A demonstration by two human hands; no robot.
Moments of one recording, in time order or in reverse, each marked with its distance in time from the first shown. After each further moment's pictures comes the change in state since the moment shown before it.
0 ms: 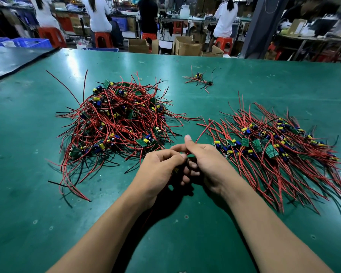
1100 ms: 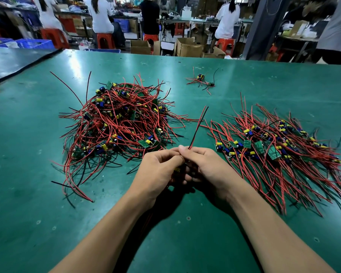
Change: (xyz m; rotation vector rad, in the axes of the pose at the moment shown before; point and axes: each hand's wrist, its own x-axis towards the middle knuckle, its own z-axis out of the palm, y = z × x) left_hand -0.001 0.001 -0.004 0.018 0.059 0.065; right_hand -0.008 0.007 -0.001 -0.027 -0.112 -0.011
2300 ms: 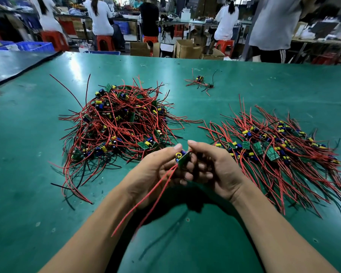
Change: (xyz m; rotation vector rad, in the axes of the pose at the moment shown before) left_hand 0.005 0.013 -0.013 -0.234 -0.335 -0.209; right_hand -0.013 -0.021 -0.007 0.172 -0.101 -0.005
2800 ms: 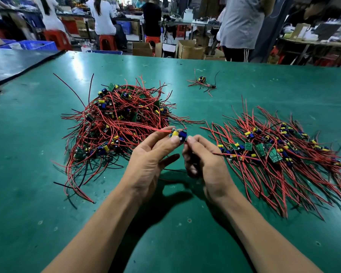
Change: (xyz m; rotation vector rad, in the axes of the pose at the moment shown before) left_hand 0.003 0.001 -0.001 -0.103 0.242 0.352; right_hand 0.006 0.017 0.023 -0.066 0.129 -0.416
